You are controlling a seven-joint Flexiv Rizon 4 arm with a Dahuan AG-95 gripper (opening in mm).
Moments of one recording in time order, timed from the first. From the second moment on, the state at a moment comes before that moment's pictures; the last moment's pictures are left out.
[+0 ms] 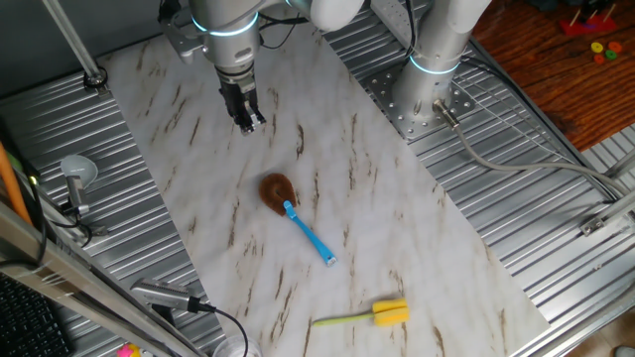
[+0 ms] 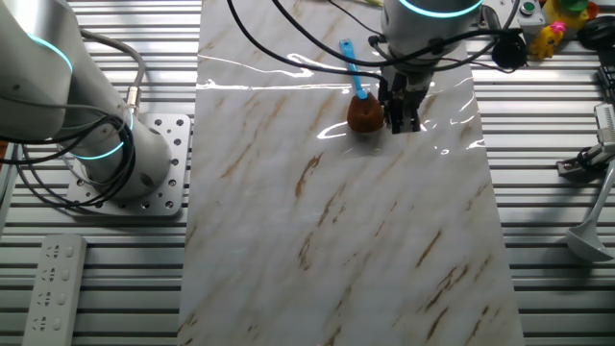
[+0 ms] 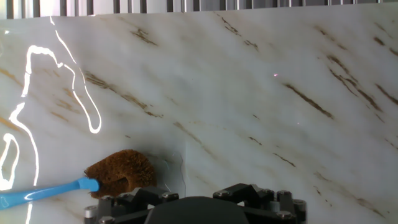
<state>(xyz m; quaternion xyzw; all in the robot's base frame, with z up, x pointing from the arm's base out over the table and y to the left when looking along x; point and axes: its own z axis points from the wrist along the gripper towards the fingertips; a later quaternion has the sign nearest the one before) 0.497 0.000 0.169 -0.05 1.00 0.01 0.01</state>
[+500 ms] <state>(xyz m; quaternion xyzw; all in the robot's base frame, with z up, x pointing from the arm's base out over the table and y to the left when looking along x) 0.496 -0.001 0.168 -0.07 1.00 0.00 0.01</state>
